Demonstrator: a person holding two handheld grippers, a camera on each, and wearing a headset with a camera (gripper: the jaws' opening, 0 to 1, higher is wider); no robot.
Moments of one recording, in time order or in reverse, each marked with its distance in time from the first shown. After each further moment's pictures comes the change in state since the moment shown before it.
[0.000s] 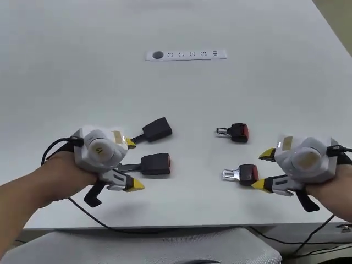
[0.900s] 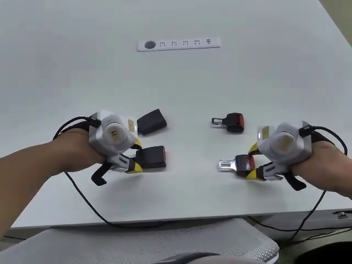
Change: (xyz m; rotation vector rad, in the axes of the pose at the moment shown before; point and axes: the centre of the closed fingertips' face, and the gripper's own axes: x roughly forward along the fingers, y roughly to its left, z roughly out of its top) left arm 0.032 0.010 -0.011 0.114 0.106 -0.115; right arm 0.038 0.001 -0.022 -0.083 0.095 0.134
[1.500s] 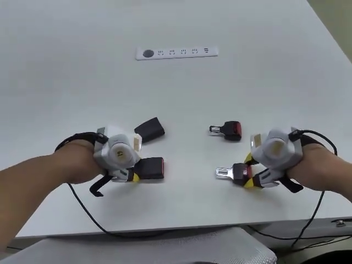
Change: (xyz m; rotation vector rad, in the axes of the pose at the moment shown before) left arm 0.007 -0.001 -0.006 0.080 0.067 0.005; right arm 0.007 -0.001 -0.003 -0.037 0.011 0.077
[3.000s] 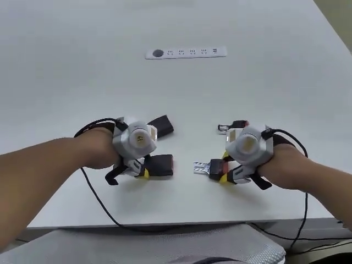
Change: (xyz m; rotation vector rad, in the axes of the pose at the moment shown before) left arm 0.006 -0.006 -0.001 -0.029 0.056 -0.071; right arm 0.033 0.004 0.083 0.016 -0.094 -0.017
